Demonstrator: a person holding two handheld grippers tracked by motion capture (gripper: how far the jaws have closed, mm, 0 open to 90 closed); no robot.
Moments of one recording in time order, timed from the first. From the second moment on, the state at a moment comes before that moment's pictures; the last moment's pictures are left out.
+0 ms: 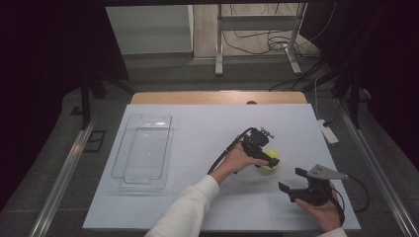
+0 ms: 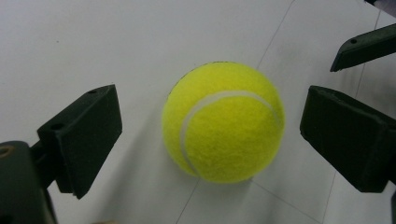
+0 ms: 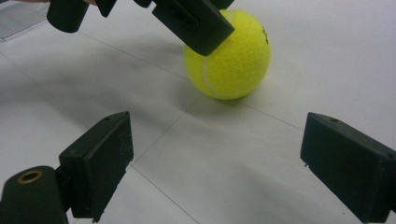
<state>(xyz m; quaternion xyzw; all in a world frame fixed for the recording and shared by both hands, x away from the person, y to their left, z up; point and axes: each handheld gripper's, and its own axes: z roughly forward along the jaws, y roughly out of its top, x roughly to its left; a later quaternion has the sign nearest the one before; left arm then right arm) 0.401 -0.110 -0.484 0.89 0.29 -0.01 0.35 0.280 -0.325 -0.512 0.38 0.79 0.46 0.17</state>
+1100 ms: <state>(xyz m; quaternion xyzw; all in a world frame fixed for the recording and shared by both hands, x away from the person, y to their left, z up) 0.398 -0.116 -0.489 0.90 0.29 0.01 0.34 0.280 -0.326 -0.511 0.38 0.78 0.46 0.17</state>
